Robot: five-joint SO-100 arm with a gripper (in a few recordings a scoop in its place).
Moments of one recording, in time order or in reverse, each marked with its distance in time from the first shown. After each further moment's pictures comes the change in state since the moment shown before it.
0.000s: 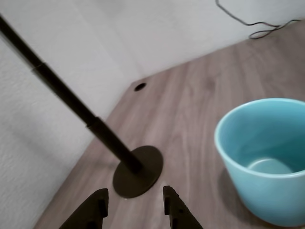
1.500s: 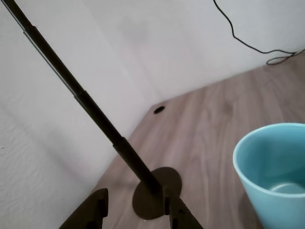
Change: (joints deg) arm -1.2 11.9 3.9 -2.5 1.1
